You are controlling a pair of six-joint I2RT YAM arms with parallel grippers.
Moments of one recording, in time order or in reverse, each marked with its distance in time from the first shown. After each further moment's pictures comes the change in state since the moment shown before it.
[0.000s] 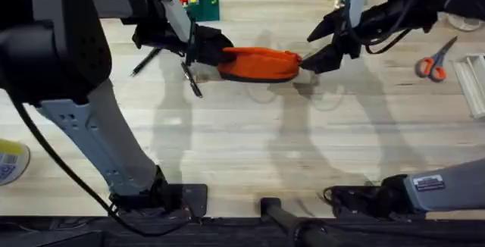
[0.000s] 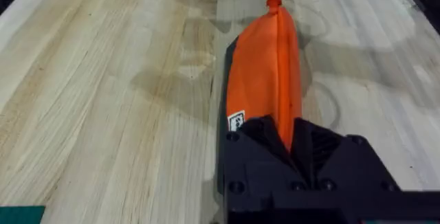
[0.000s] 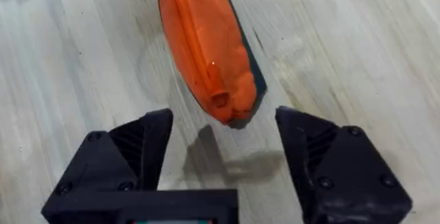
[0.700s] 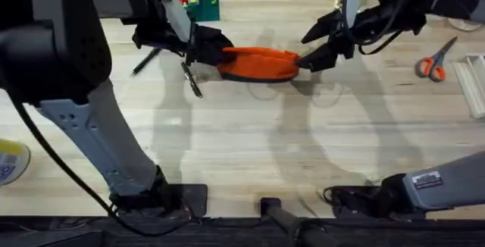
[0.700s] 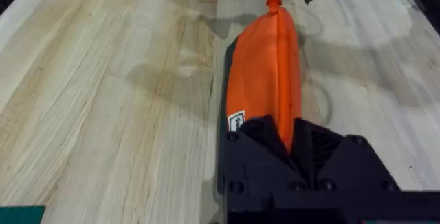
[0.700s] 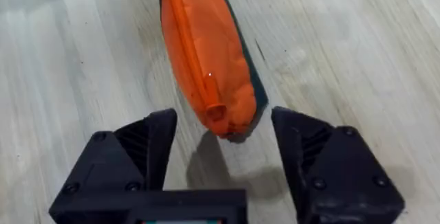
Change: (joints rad) left arm 0.000 0.000 0.000 0.000 0.000 0.000; right arm 0.000 0.055 0.000 0.049 -0.057 0.000
